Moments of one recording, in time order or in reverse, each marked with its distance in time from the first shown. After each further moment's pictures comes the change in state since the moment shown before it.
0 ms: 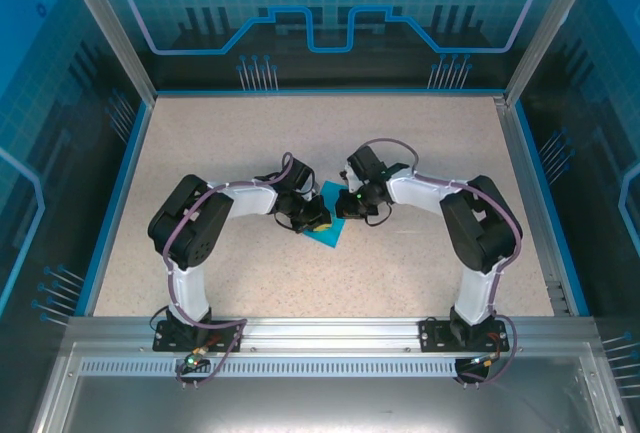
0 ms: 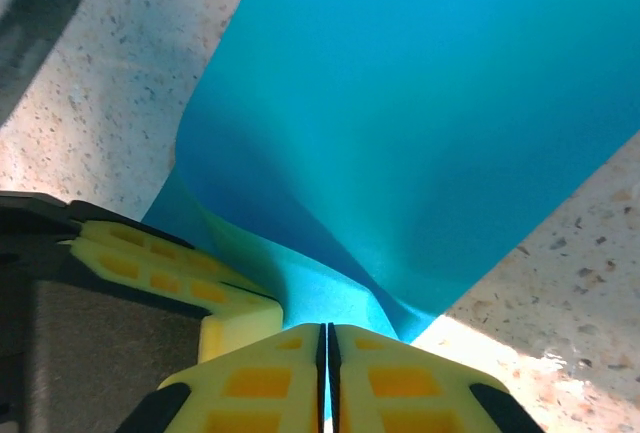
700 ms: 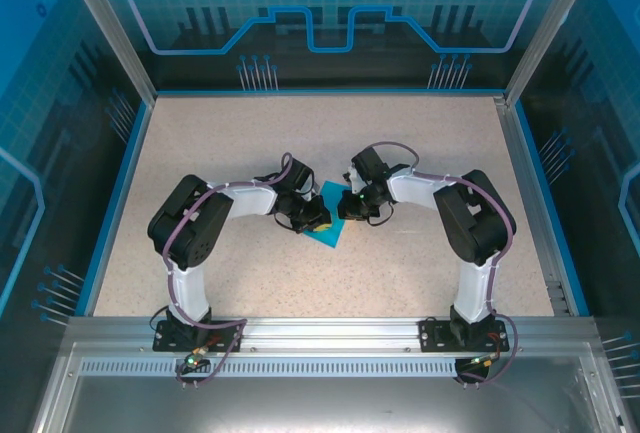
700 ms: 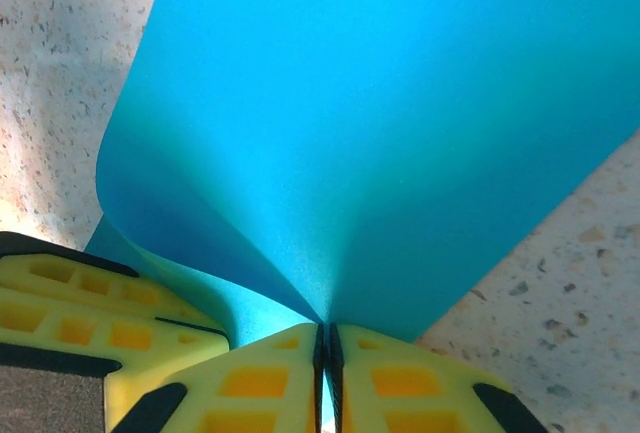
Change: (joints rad) left arm 0.004 -0.002 -0.006 0.010 0.000 -0.011; right arm -0.040 0.056 -0.007 0.034 -0.051 -0.002
